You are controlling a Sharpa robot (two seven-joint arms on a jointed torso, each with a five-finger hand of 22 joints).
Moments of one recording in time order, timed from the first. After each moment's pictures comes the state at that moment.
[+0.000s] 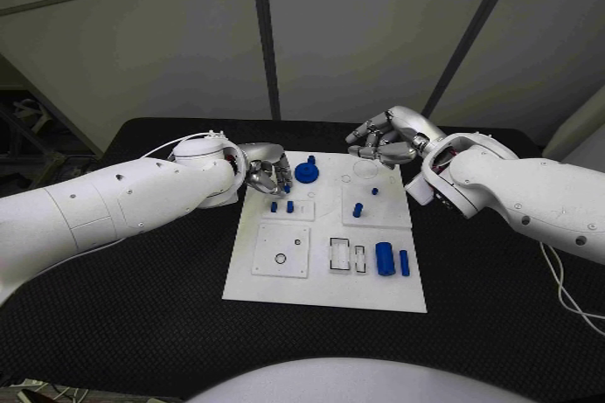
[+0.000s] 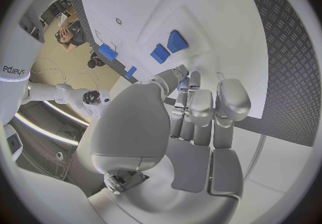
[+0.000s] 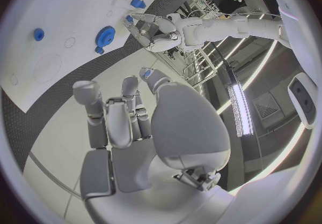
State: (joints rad) left arm 1.21 -0.67 -0.01 1.24 -1.39 0.01 -0.04; left_hand 1.37 -0.17 0.50 -0.02 0.15 1.01 0.14 0.11 0.12 1.12 0.06 0.30 0.07 1.41 -0.01 1.25 0.92 0.14 1.40 0.08 1.06 1.27; right arm 1.21 -0.72 0.03 1.42 -0.94 -0.32 0.06; right_hand 1.33 -0.10 0.26 0.09 0.44 0.96 0.15 0.14 0.15 1.10 0.06 0.92 0.80 1.47 -0.01 1.37 1.22 0.12 1.17 0.10 1.20 0.93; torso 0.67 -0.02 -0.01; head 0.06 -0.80
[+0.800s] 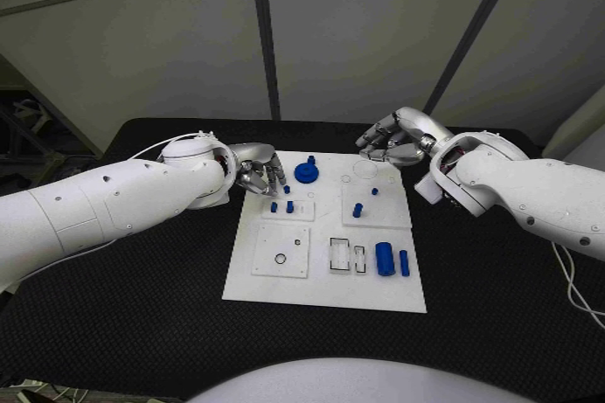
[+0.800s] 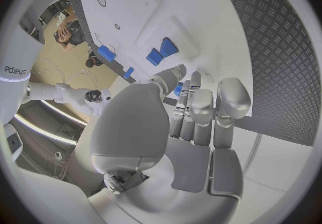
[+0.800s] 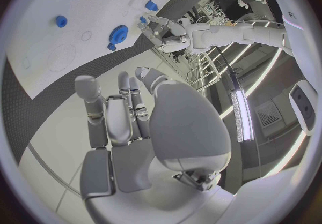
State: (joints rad) left arm 1.21 -0.72 0.00 1.26 -1.39 0.00 -0.04; left_hand 1.36 -0.19 0.51 -0.03 0.15 0.93 0.14 0.07 0.08 1.12 0.08 0.26 0.07 1.40 -0.01 1.25 0.89 0.14 1.39 0.09 1.04 1.27; right arm 1.21 -0.74 0.03 1.38 -1.04 -0.31 0.04; right_hand 1.38 -0.13 0.35 0.06 0.39 1.00 0.17 0.14 0.16 0.99 0.08 0.43 0.39 1.47 0.00 1.30 1.15 0.12 1.13 0.11 1.15 0.88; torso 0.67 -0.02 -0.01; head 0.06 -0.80
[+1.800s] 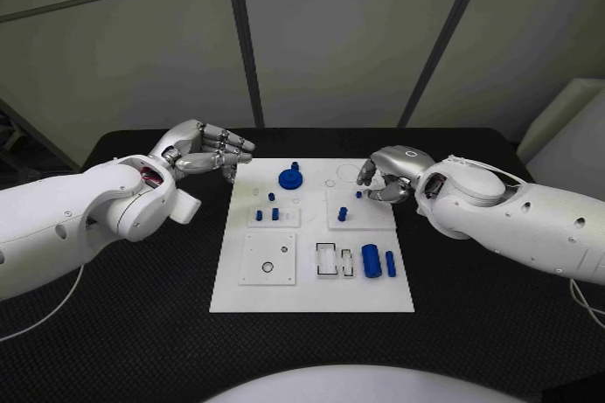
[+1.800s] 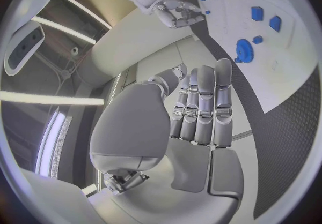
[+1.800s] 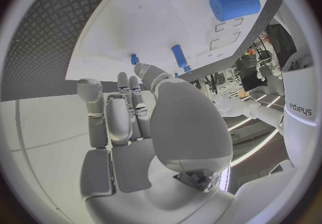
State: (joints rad) left arm 1.18 -0.98 0.04 1.55 -0.46 -0.27 0.22; left_hand 1.37 -0.17 0.47 -0.04 0.15 1.05 0.15 0.14 0.09 1.15 0.08 0.34 0.11 1.16 0.00 0.98 0.50 0.19 1.16 0.10 0.55 1.01; right arm 1.13 -0.78 0.03 1.43 -1.69 -0.26 -0.11; right_hand 1.39 -0.15 0.37 0.03 0.34 1.03 0.16 0.11 0.15 1.06 0.09 0.23 0.18 1.47 0.01 1.31 1.18 0.13 1.14 0.12 1.18 0.92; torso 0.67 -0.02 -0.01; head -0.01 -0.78
